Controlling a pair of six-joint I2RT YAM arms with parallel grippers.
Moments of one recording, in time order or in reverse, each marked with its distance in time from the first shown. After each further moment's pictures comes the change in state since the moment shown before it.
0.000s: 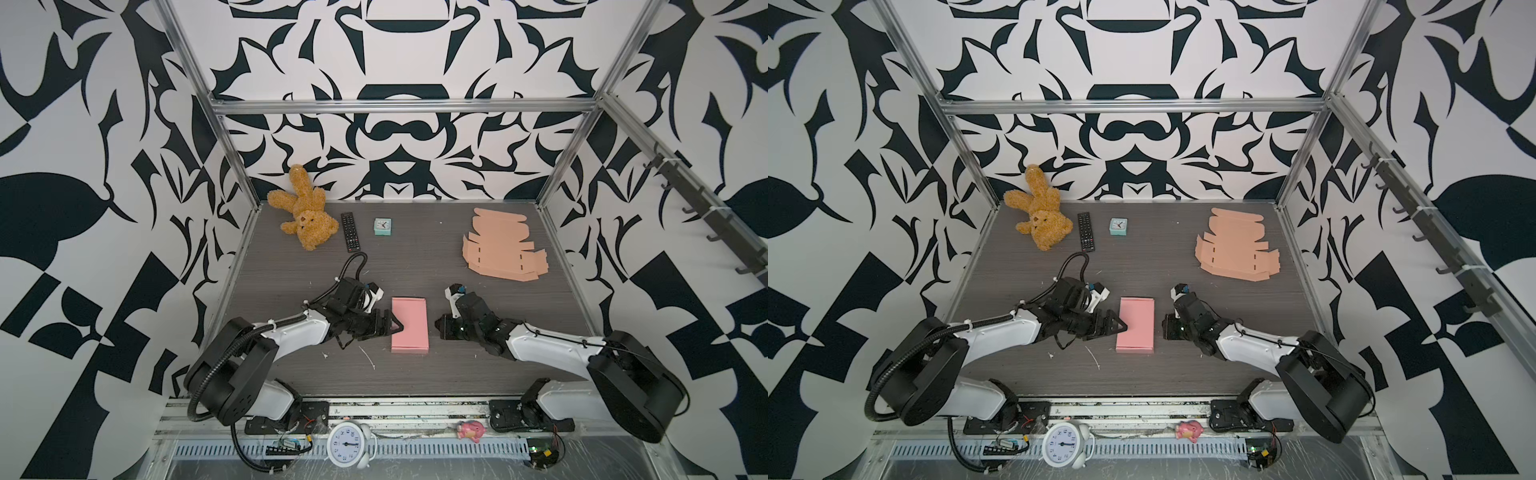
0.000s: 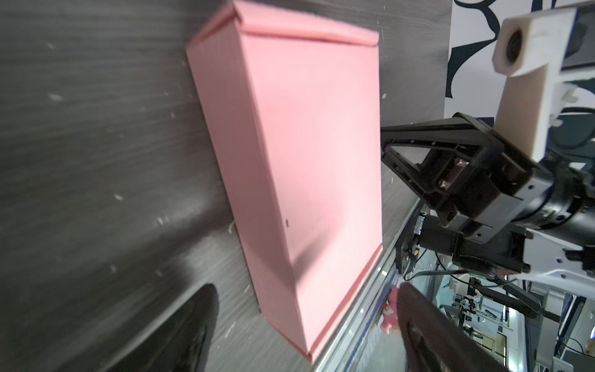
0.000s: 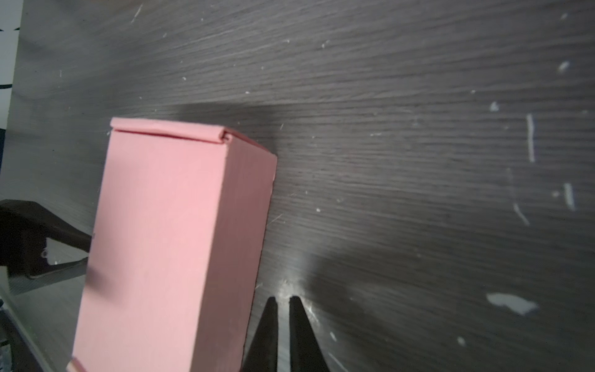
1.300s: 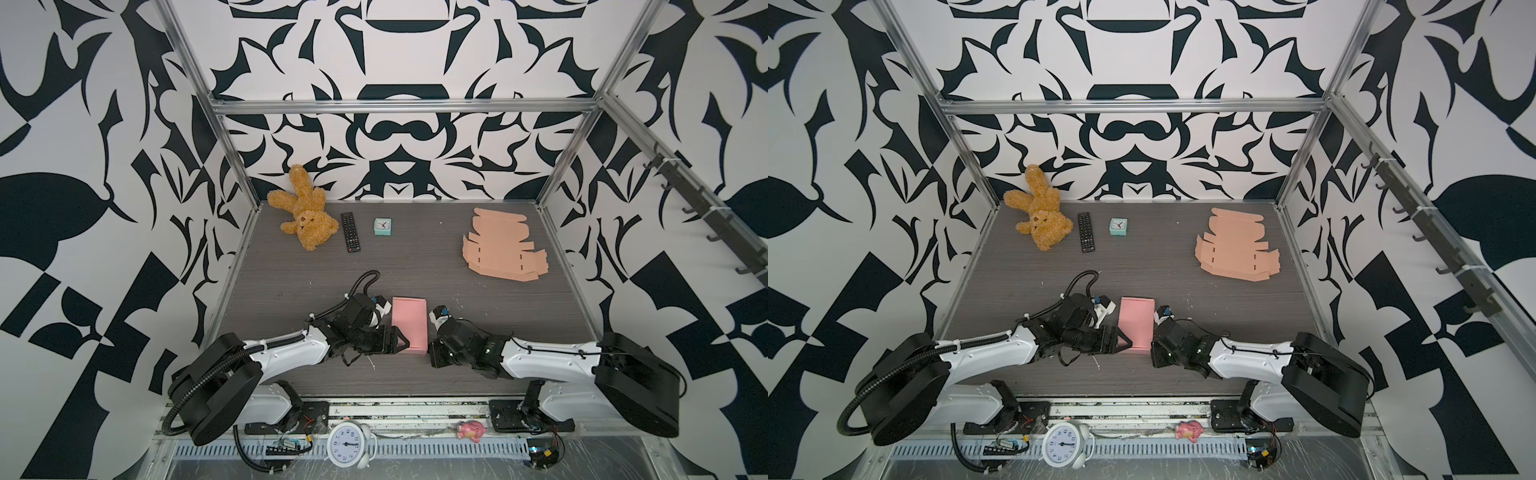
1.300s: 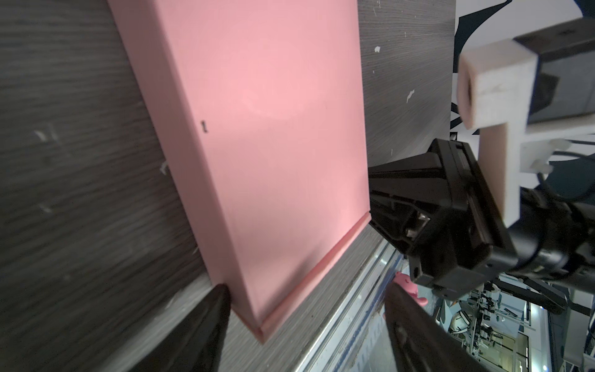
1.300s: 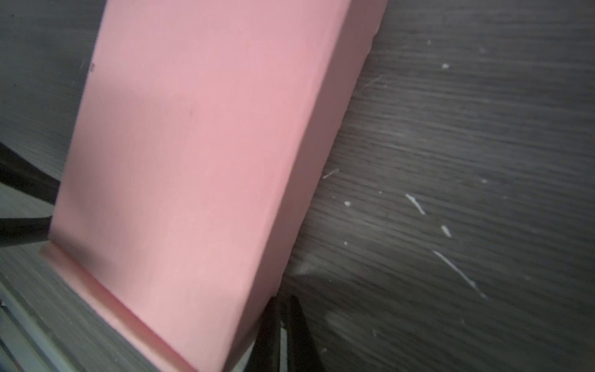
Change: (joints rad) left arm -0.175 -0.082 -0.061 0.050 -0.138 -0.122; right arm 0.296 0.030 -0.005 -0.061 0.138 0.085
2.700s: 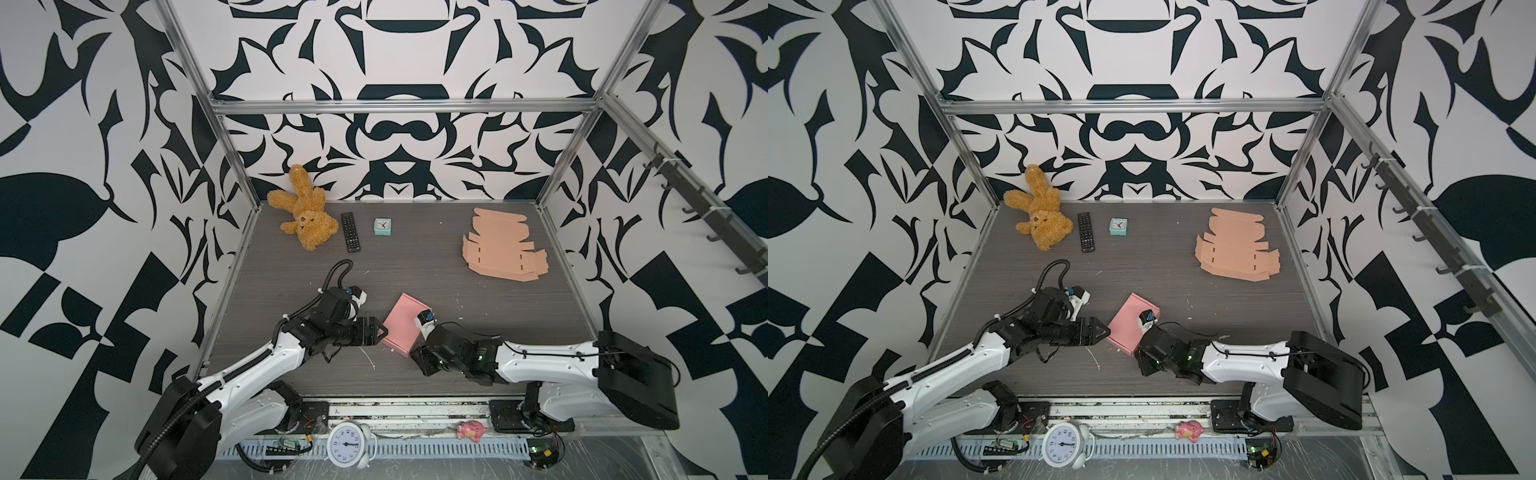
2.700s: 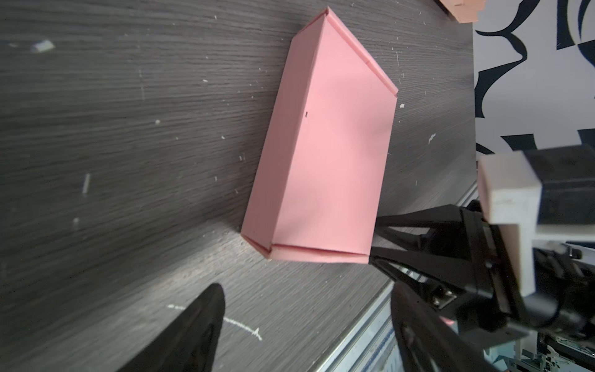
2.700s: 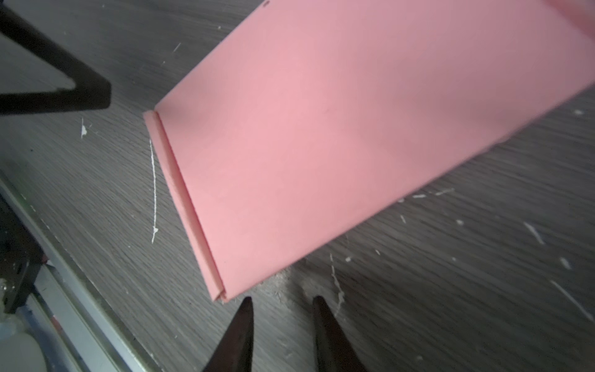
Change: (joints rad) left arm 0.174 -0.288 0.007 -0.330 -0.100 0.154; right arm 0.132 -0.008 0.082 -0.045 0.076 -0.054
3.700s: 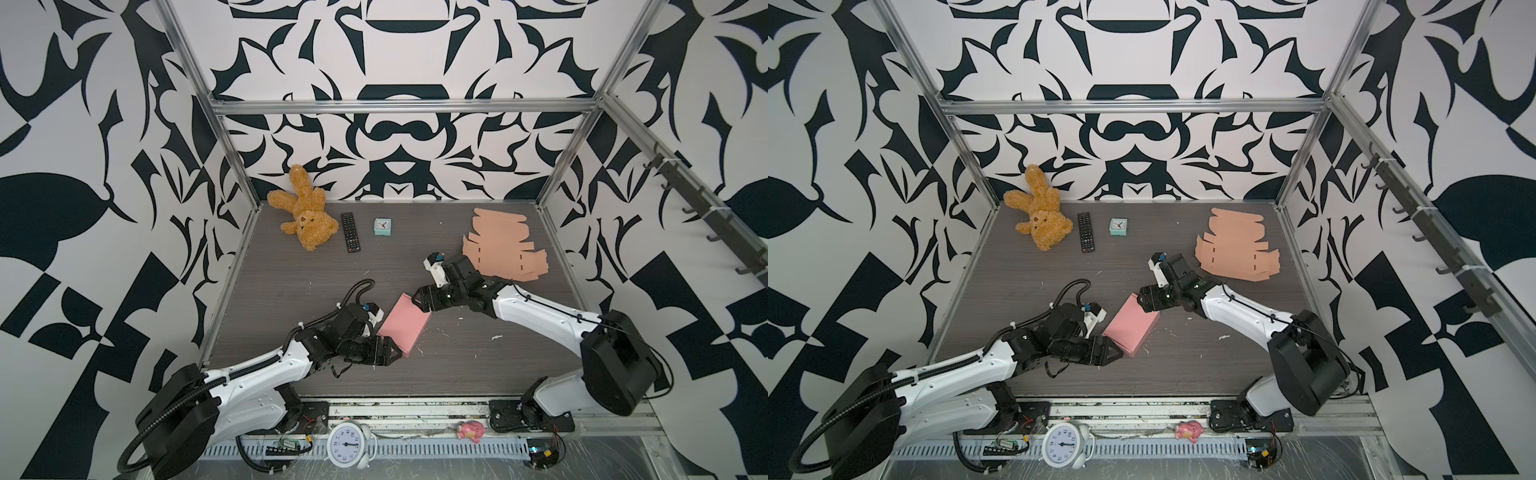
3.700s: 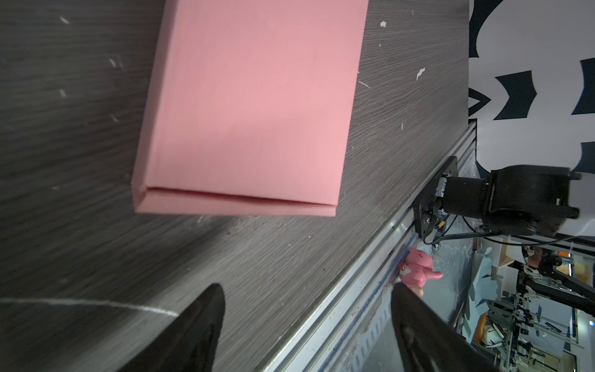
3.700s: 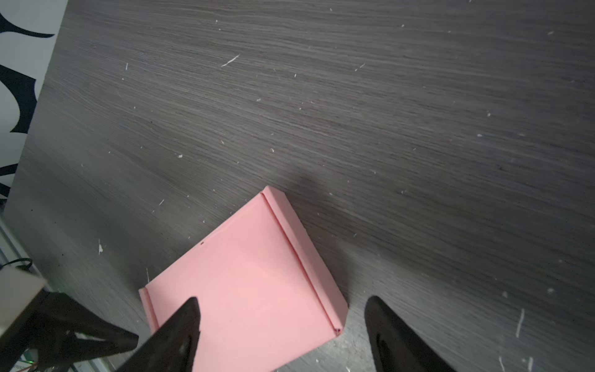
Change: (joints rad) left arm -0.236 0.069 -0.047 0.138 -0.002 -0.142; right arm -0.520 0.208 0.411 -0.225 -0.359 -0.333
